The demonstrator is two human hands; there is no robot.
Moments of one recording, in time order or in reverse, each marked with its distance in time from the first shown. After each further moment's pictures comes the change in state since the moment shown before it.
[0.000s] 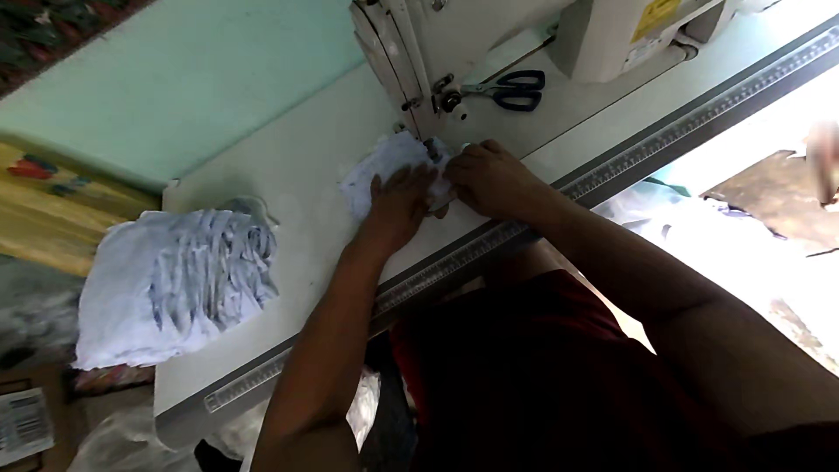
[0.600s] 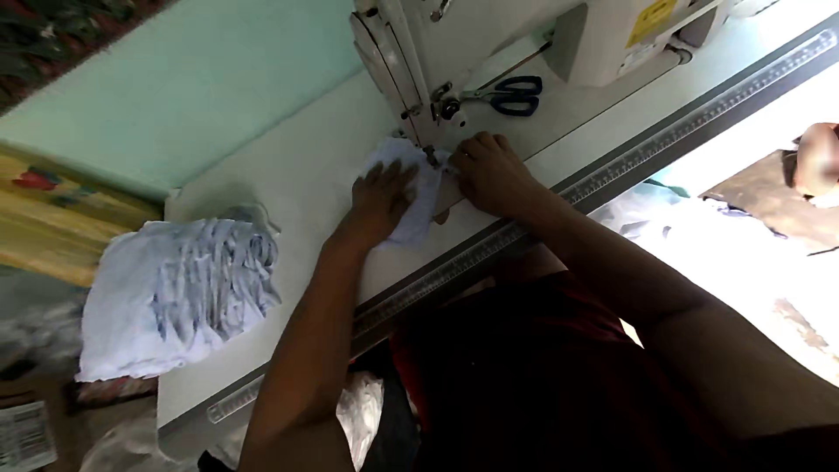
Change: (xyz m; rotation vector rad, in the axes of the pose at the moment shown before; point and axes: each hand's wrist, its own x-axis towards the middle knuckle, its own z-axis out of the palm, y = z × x) left_hand 0.006 -0.033 -0.016 0.009 -0.019 -0.047; right_hand 0.007 -0.001 -0.004 0.002 0.071 0.190
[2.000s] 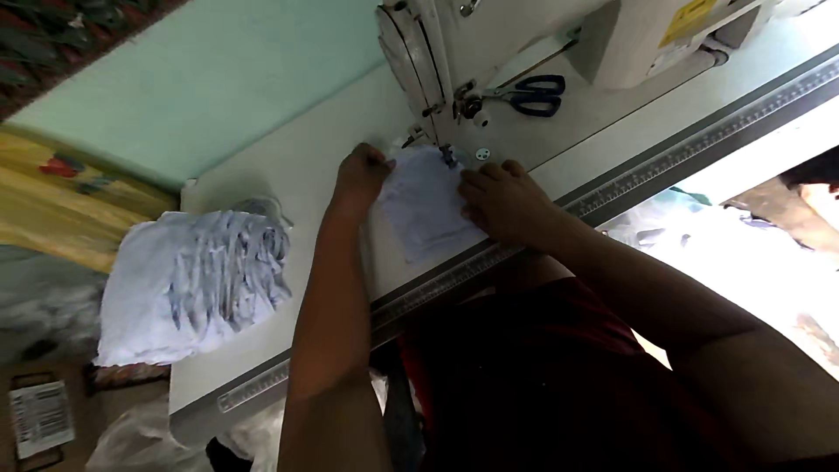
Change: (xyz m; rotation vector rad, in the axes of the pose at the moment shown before) left_hand 0.025 -0.014 -0.037 -0.327 0.117 -0.499; right_hand -0.020 -0.025 0.003 -0.027 -0.180 -0.048
